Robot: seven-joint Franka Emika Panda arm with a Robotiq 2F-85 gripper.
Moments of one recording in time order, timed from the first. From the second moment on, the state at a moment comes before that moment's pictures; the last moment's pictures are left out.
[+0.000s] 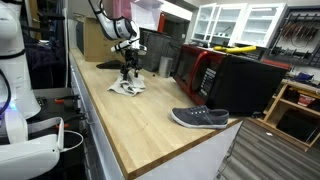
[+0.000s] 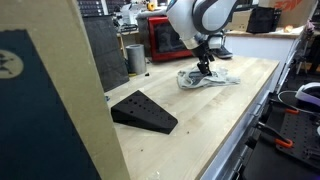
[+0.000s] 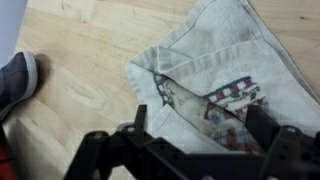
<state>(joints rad) 0.15 0.22 0.05 -2.21 -0.59 1.99 0.28</state>
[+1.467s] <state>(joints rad) 0.12 0.25 0.03 -2.19 -0.64 2.10 0.03</state>
